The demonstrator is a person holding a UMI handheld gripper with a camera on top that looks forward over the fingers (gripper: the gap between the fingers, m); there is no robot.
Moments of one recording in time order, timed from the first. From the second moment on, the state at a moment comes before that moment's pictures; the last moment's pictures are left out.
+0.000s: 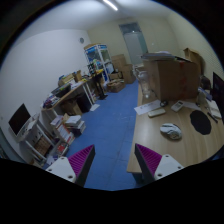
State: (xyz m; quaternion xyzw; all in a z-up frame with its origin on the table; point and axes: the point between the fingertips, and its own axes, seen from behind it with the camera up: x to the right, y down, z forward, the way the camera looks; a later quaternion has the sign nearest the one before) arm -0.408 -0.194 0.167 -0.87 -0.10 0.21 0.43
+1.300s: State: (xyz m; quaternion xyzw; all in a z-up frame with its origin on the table) arm -0.188 0.073 -0.017 -0.91 -0.08 0.05 0.41
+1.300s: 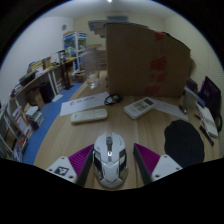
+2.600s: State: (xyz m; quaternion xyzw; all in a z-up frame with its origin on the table) arm 0.062 0.107 -0.019 -0.92 0.00 0.01 0.38
